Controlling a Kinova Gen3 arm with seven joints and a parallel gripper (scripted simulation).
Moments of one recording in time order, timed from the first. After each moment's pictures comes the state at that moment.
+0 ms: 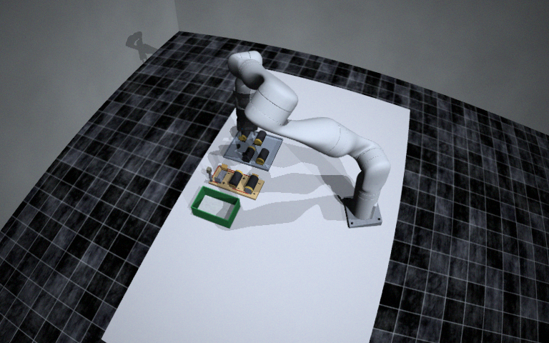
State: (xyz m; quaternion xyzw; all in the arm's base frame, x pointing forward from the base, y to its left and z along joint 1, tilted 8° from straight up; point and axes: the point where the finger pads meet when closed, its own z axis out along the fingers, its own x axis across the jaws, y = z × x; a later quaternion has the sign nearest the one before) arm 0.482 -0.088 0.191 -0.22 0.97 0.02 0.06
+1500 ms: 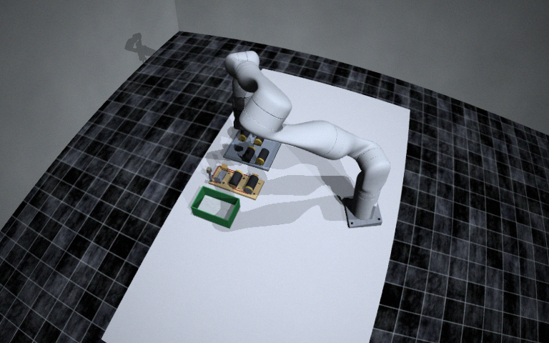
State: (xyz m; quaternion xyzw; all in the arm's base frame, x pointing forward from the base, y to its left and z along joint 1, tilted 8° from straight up) arm 0.482 -0.088 0.191 -0.04 1.00 0.03 0.06
